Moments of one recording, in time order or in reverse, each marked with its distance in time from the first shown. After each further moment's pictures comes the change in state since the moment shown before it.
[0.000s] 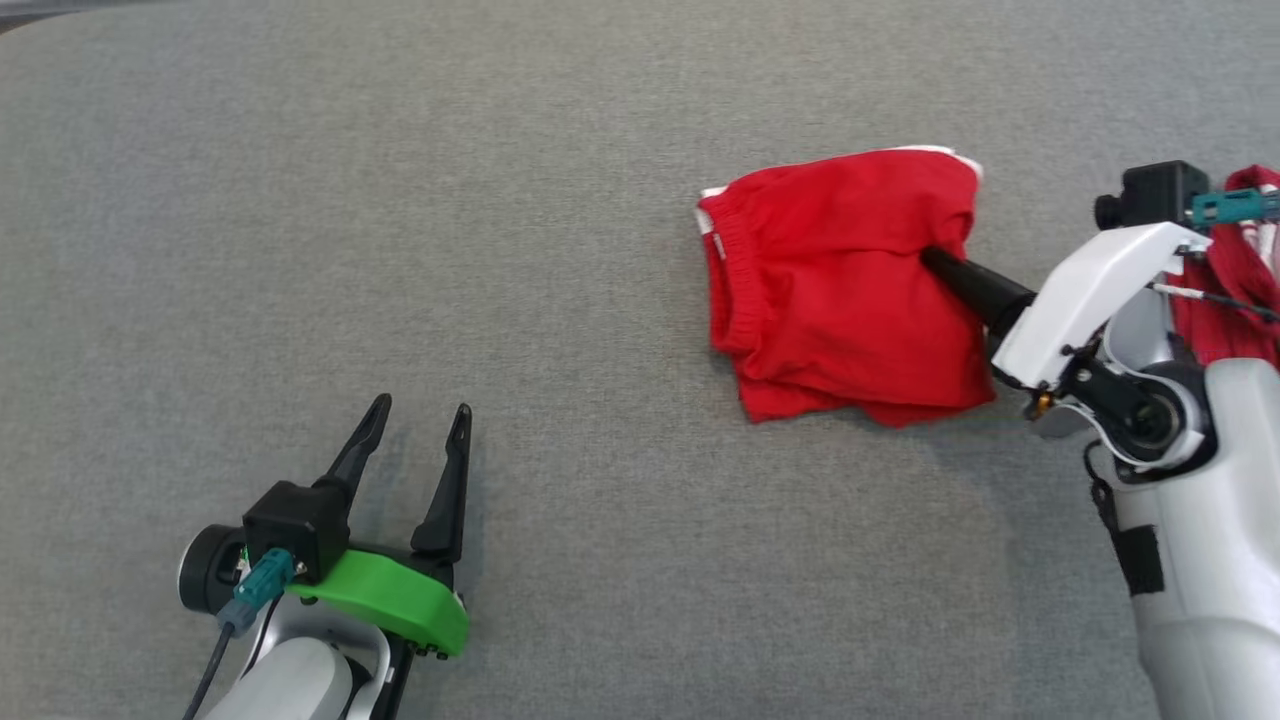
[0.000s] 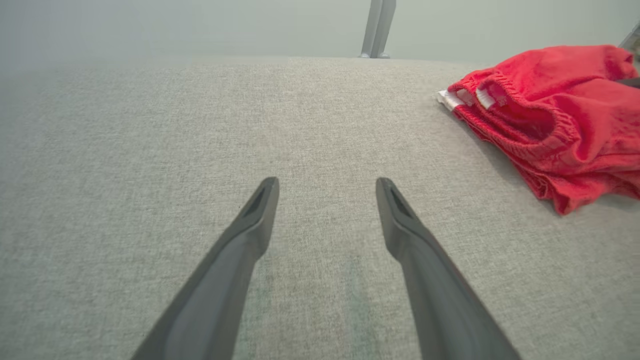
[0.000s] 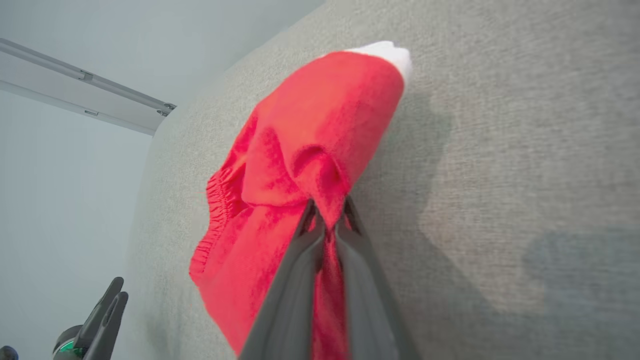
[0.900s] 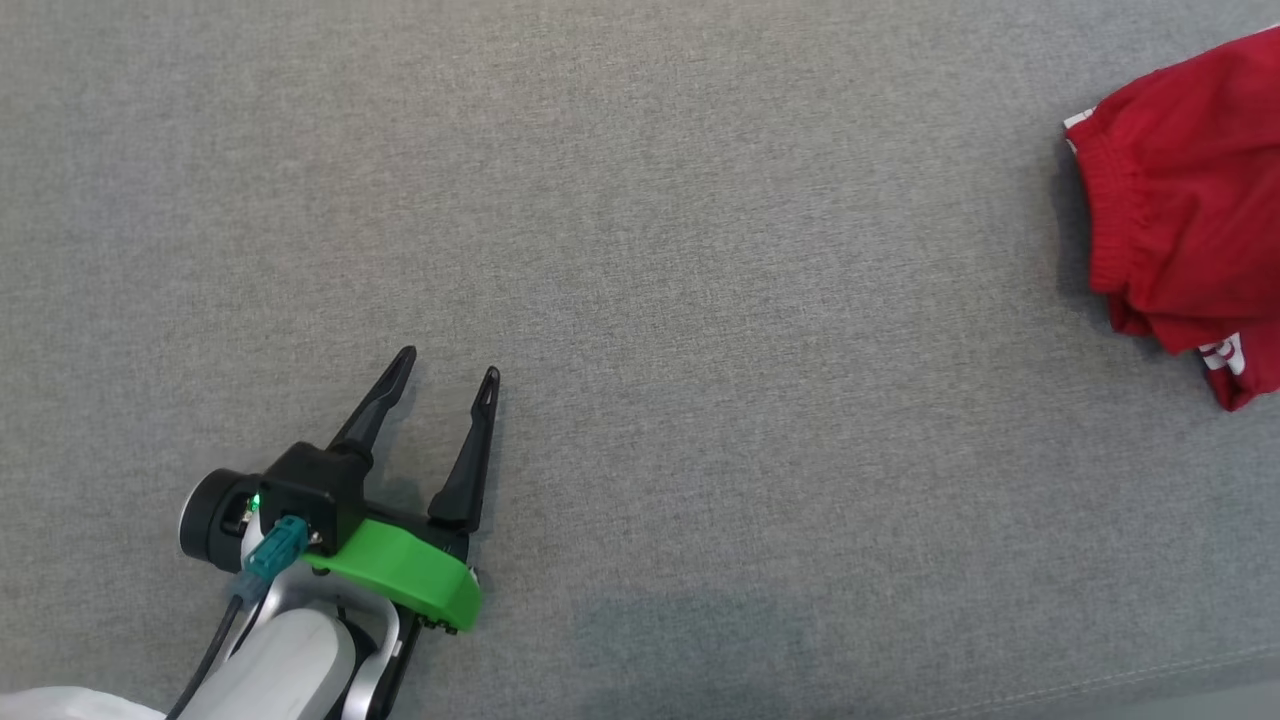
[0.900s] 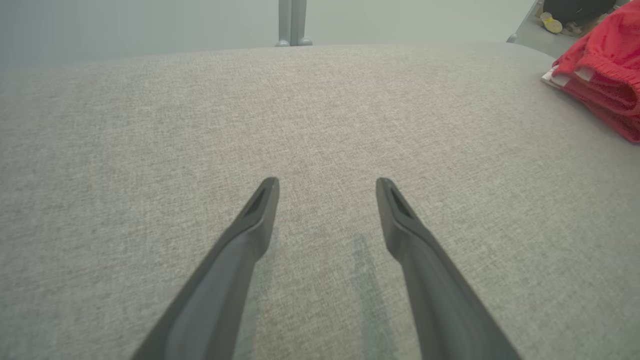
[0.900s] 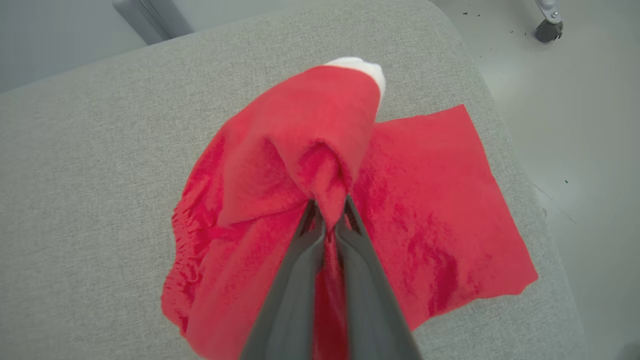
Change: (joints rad) left arm -0.053 0.047 -0.038 -0.130 0.051 0.018 0.079; right arm -0.115 -0.336 -0.255 -0.124 -0.266 0.000 0.271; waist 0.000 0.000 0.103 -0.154
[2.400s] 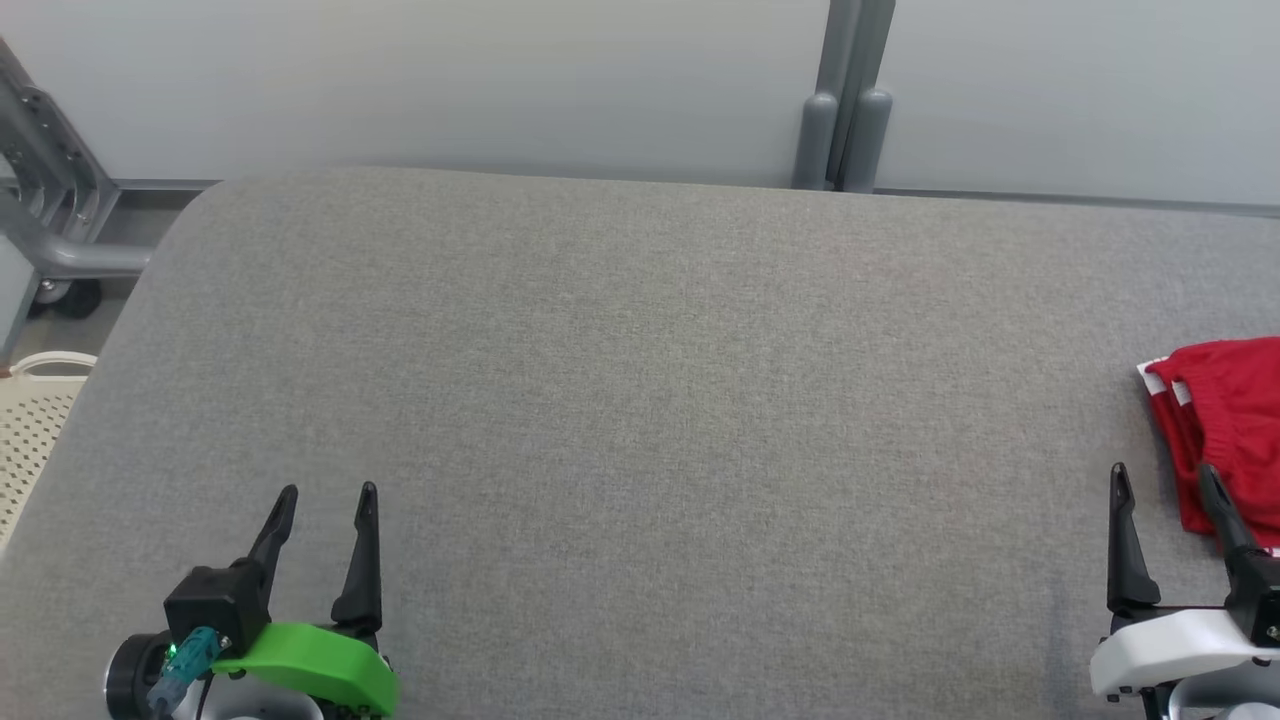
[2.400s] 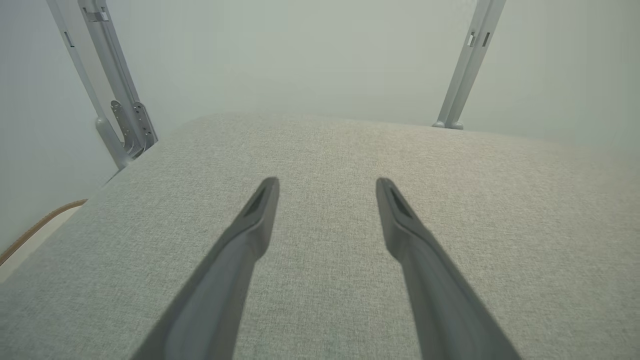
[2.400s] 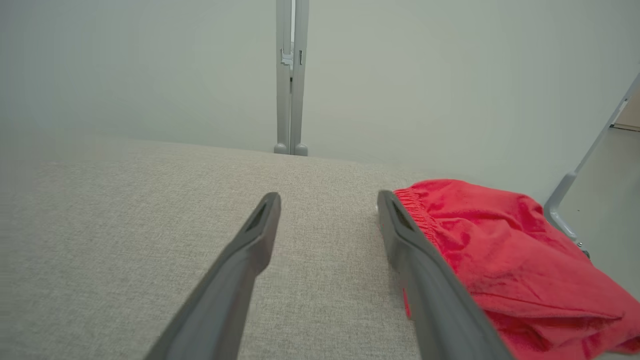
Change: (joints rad) left arm 0.247 -0.105 0.277 0.199 0.029 -0.070 -0.079; right arm 0.688 0.394 0.054 0.021 -0.508 0.000 -1.216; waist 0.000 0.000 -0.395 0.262
